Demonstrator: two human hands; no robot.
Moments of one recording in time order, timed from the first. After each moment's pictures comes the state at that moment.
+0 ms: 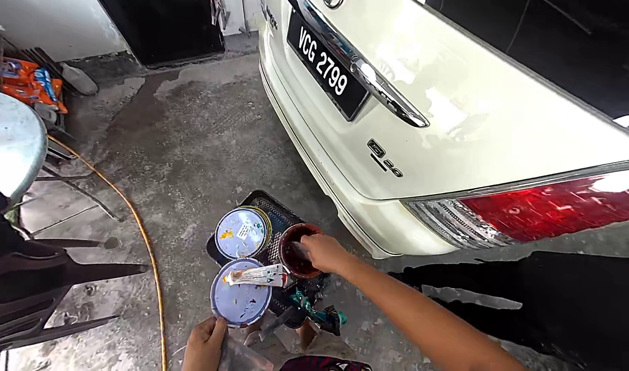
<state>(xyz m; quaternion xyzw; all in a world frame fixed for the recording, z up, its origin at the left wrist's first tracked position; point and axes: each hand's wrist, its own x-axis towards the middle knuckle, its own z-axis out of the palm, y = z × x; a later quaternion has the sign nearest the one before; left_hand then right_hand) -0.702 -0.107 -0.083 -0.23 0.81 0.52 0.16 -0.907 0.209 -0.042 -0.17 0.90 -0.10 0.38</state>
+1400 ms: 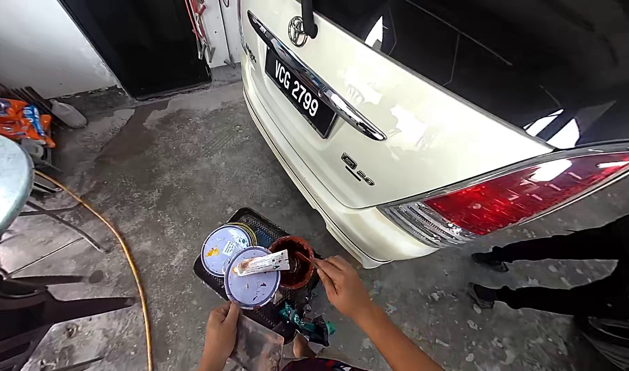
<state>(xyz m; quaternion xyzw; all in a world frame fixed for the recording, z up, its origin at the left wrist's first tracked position) -0.759 -0.043 -0.094 -0.19 0.75 0.62 0.10 -0.807 0.284 -0.046 -0.14 0.94 -0.30 -0.11</state>
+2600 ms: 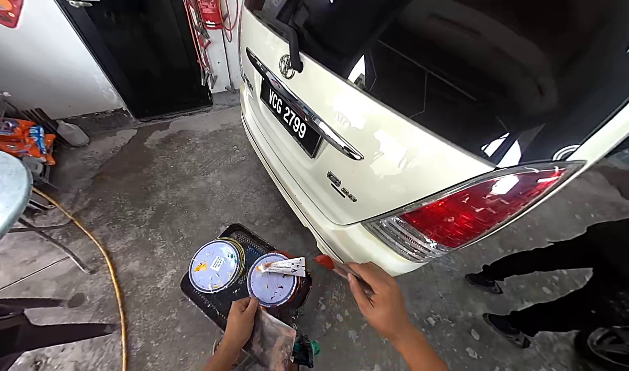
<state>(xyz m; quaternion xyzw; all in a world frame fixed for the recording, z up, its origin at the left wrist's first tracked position) -0.799 0.027 -0.115 -0.12 0.75 0.63 0.18 -0.791 0.360 0.049 -0.11 0.92 -0.29 -0.23</state>
